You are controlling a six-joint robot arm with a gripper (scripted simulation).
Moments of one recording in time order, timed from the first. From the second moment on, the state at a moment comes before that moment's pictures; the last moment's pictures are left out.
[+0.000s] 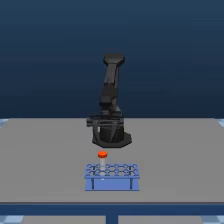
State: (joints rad) arm -0.15 -0.44 1.01 -0.85 -0.16 0.74
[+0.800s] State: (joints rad) arm -0.17 -0.31 0.90 -1.16 -0.16 1.06
